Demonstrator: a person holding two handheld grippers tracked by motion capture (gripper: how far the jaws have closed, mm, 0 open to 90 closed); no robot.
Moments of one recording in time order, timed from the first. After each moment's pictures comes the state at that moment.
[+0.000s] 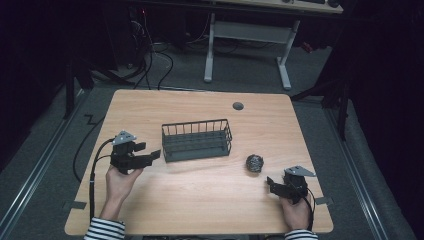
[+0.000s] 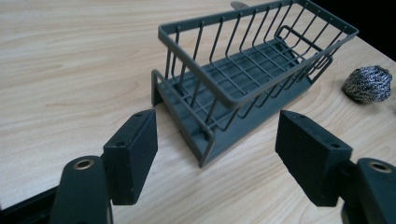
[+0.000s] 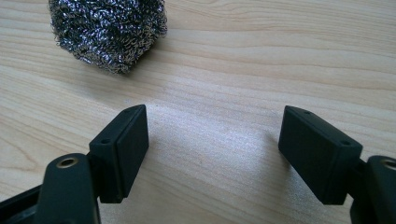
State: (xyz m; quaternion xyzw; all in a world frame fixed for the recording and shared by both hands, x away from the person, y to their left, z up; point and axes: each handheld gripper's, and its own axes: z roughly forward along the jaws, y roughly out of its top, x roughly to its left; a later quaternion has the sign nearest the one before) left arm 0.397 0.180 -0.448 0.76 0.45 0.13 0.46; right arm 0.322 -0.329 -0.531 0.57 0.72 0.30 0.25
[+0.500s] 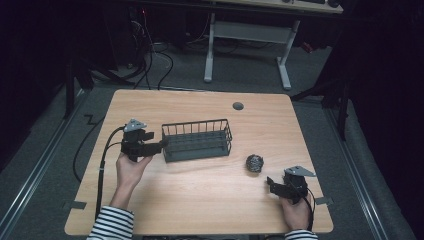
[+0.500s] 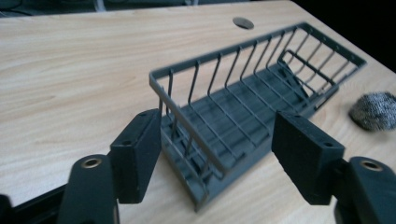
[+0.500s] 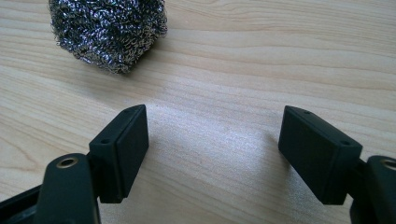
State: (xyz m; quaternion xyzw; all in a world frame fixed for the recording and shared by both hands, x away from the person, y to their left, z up) left arm 0.428 0.155 -0.436 0.75 0.45 0.13 0.46; right arm 0.321 -0.329 -0.531 0.57 0.72 0.30 0.25
